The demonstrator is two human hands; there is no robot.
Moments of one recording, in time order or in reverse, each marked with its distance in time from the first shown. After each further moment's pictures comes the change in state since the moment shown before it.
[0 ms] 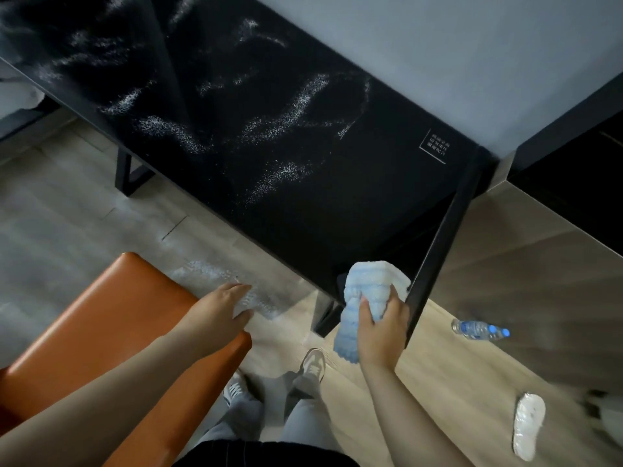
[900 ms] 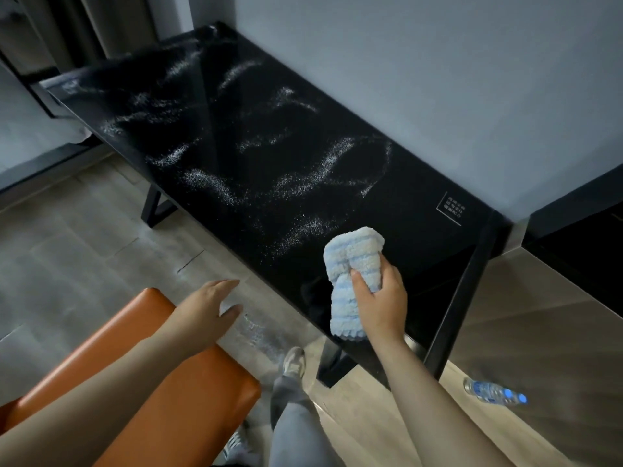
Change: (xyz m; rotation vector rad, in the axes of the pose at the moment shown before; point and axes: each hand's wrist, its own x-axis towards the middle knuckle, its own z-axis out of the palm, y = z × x) left_hand 0.006 -0.027 -0.091 -0.038 0.210 -0.043; right_hand 0.063 -0.140 0.009 0.210 -0.193 -0.306
